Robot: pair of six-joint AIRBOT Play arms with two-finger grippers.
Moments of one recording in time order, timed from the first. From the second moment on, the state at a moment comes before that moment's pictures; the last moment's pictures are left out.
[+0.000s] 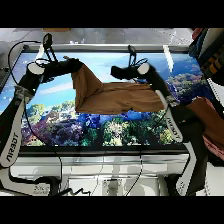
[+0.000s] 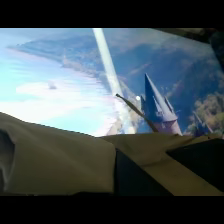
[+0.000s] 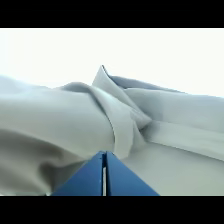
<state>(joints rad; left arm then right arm) -0.10 -1.58 1.55 0.61 -0.61 -1.08 0.29 -2.00 2.05 -0.89 0.86 1.53</state>
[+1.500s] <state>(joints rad) -0.44 -1.78 1.52 0.86 -0.57 -1.39 0.20 -1.87 2.05 -1.02 1.15 1.50</state>
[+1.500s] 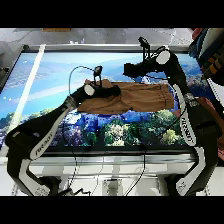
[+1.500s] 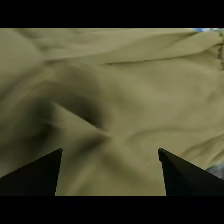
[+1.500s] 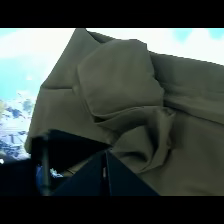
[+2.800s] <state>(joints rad) 0.01 -1.96 1.52 0.65 -0.95 -0.95 0.05 -1.87 1.96 -1.13 1.29 1.34</state>
